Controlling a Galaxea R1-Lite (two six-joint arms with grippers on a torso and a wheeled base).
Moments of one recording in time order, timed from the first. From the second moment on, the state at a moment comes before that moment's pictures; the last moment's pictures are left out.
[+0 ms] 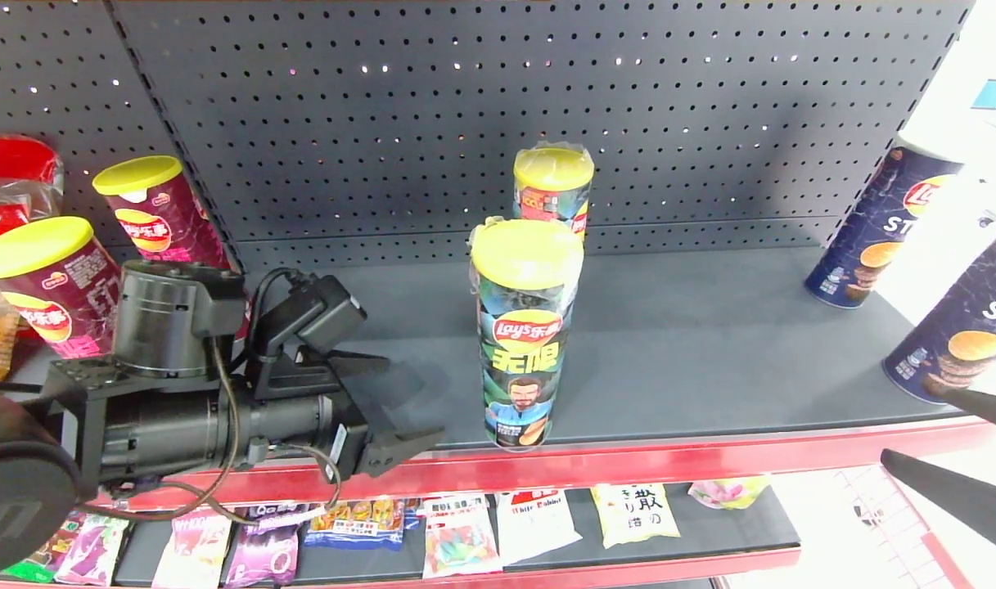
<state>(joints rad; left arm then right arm) -0.47 1.58 -0.67 -0.41 -0.37 0.22 0.39 0.82 -0.50 -0.06 0.08 -0.01</state>
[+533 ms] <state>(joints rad) -0.50 1.67 -0.74 -0.41 -0.37 0.23 0.36 0.77 -0.47 -0.07 0.08 -0.01</state>
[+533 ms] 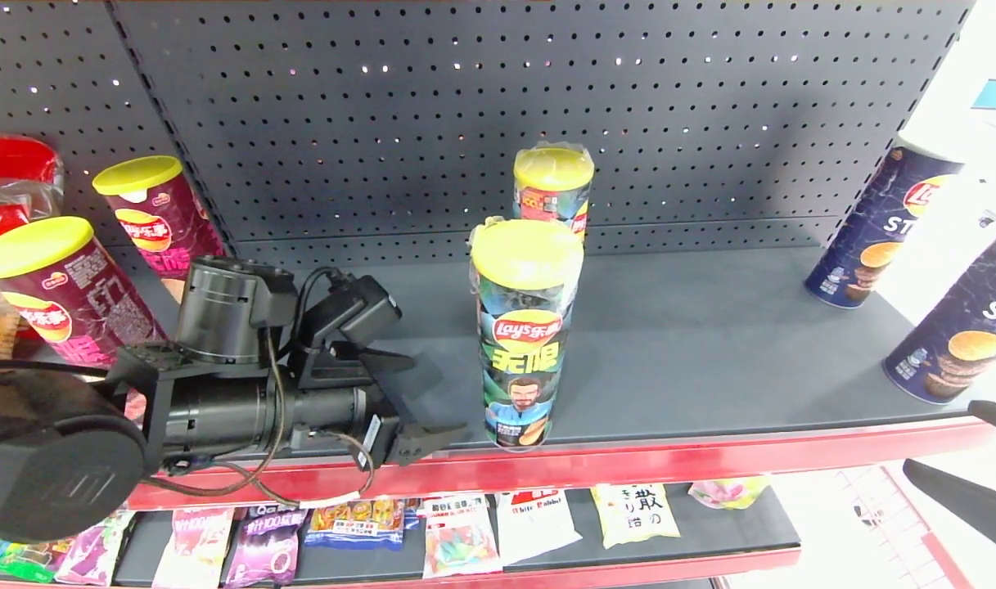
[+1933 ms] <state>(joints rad) -0.53 1.78 -0.88 -0.41 -0.36 0.23 0.35 0.77 -0.47 -0.07 0.08 -0.01</state>
